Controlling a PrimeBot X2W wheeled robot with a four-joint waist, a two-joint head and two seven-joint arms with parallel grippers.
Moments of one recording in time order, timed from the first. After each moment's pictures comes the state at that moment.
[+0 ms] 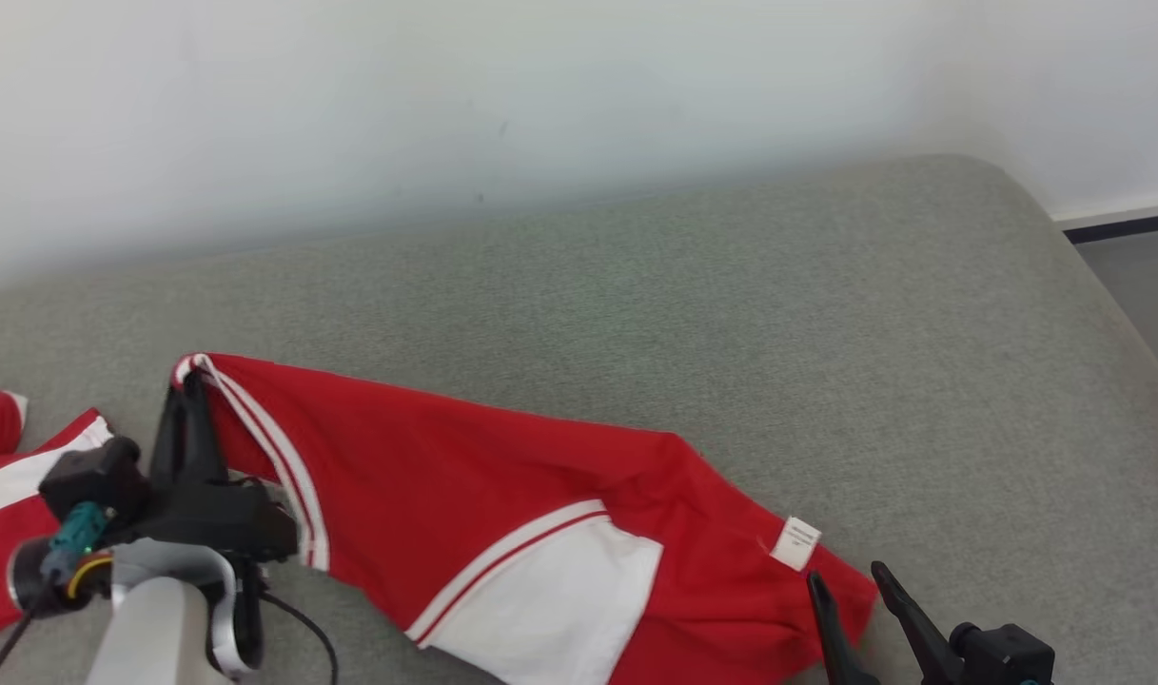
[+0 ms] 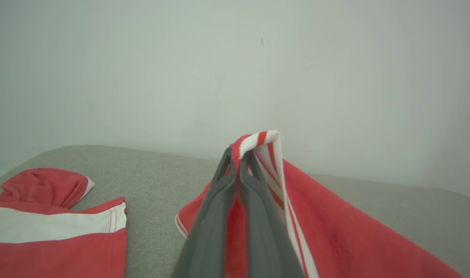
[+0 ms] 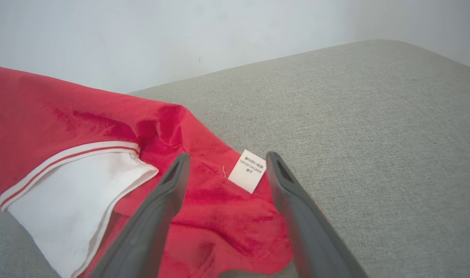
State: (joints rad) left arm -0.42 0.11 0.03 0.51 -0.34 0.01 -0.26; right arm 0.02 -0.13 0.21 0.27 0.34 0.13 -0.21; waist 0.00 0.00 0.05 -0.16
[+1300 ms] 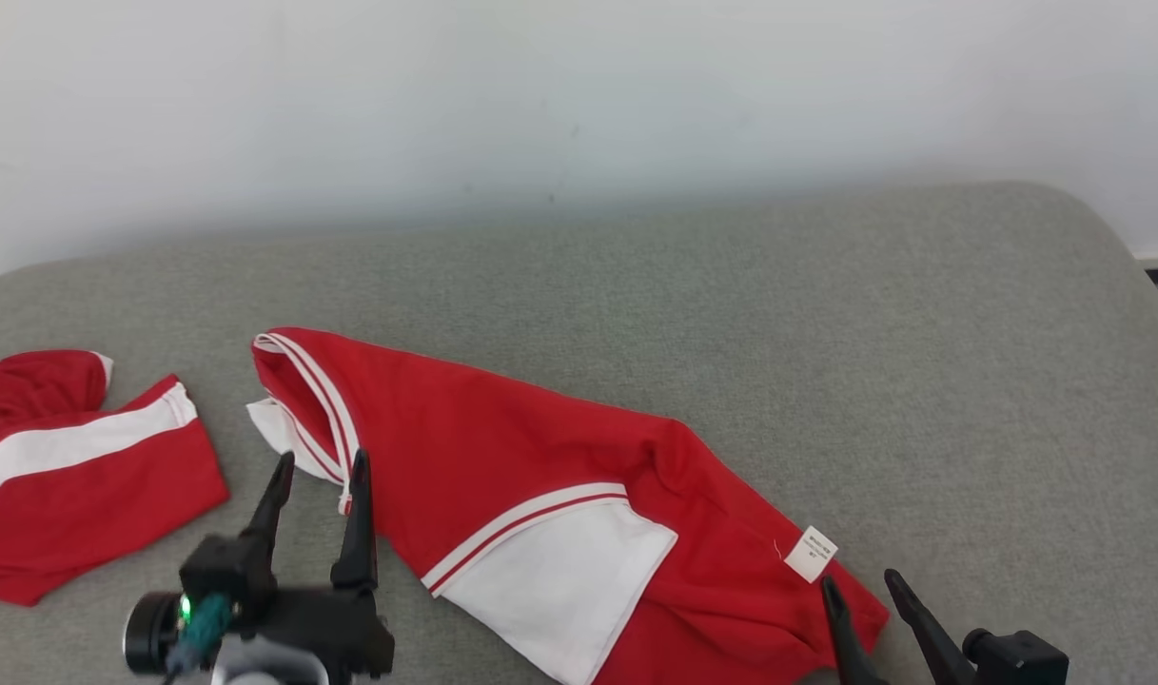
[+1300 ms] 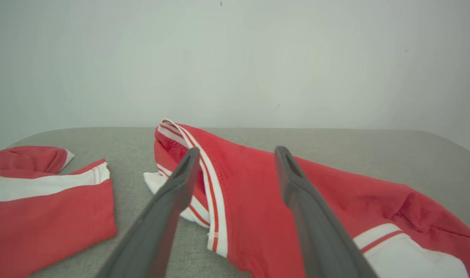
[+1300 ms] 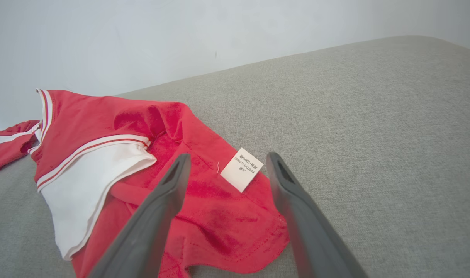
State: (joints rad) left arm -0.27 0.06 -0.06 0.43 -0.20 -0.10 -0.26; right arm 0.04 -0.13 0.18 0.25 0.34 0.13 -0.19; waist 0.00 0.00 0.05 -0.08
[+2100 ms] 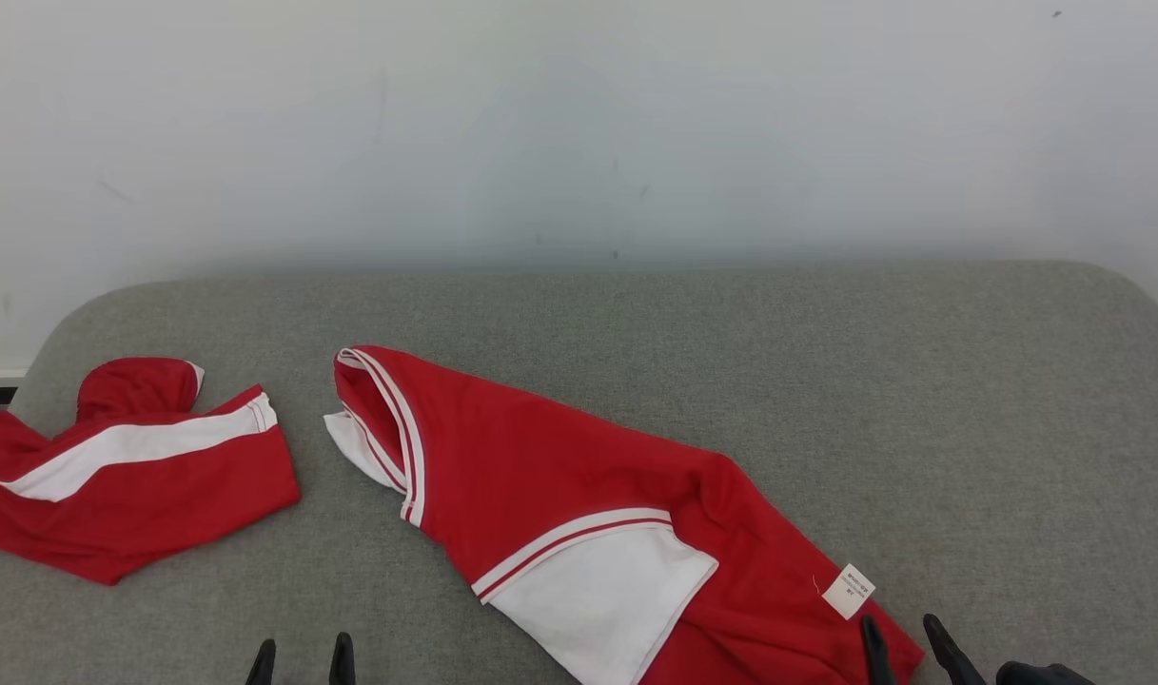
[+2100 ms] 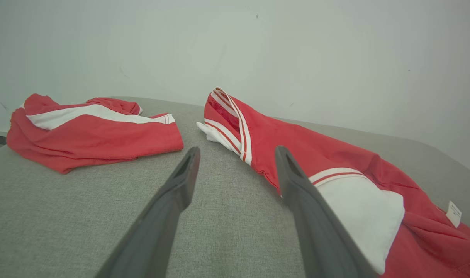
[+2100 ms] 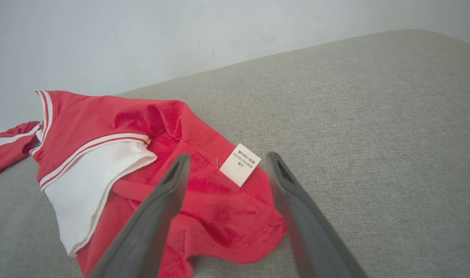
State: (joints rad) left arm 0.20 0.05 -0.04 0.03 -0.24 -0.11 -0.26; right arm 0.09 -0.10 0.09 0.28 0.35 0.13 -0.15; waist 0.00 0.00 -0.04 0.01
